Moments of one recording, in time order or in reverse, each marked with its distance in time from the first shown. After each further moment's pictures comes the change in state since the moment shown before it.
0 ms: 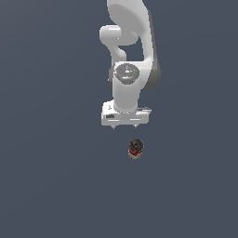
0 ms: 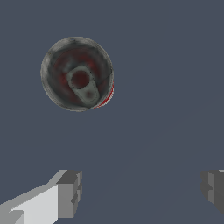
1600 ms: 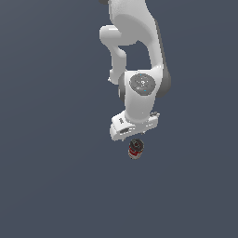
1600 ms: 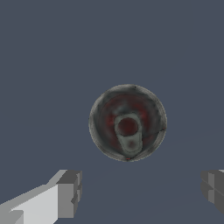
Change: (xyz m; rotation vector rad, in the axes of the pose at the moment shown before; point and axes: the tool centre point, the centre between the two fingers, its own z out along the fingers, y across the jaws) arm 0.047 -0.035 0.007 -0.015 0.029 -0.302
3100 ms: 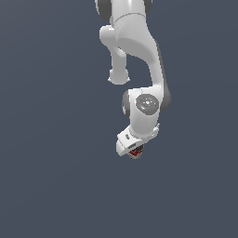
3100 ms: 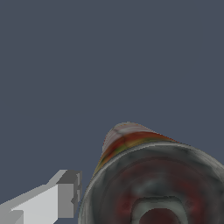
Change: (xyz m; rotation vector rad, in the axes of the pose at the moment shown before) arm 0.036 -0.006 0.053 -0.020 0.032 -0.176
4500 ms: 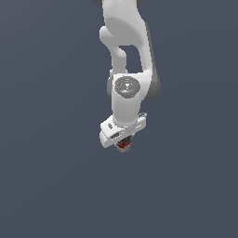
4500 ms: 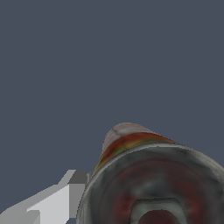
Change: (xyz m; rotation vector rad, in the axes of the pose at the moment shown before) arm -0.042 0.046 -0.051 0.002 -0.004 -0.001
